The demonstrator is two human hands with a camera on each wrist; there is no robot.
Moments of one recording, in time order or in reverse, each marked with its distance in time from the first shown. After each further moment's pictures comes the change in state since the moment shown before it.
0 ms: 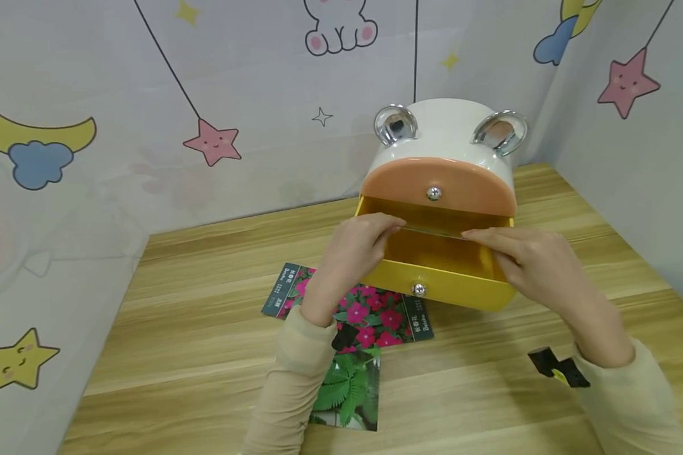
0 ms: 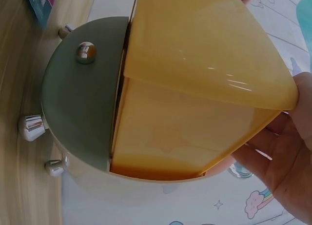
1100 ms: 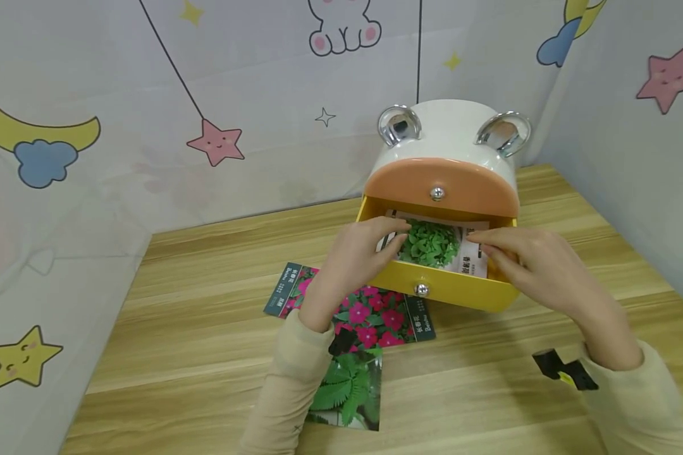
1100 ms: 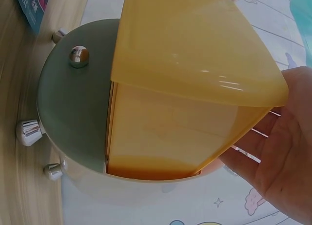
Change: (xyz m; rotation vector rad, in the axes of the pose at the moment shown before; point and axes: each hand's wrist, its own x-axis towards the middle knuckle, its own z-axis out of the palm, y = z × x) left_hand -0.008 0.000 -0.002 -0.095 -0.049 -0.016; right_hand 0.003 -0.005 -0.010 0.078 -0.215 0.192
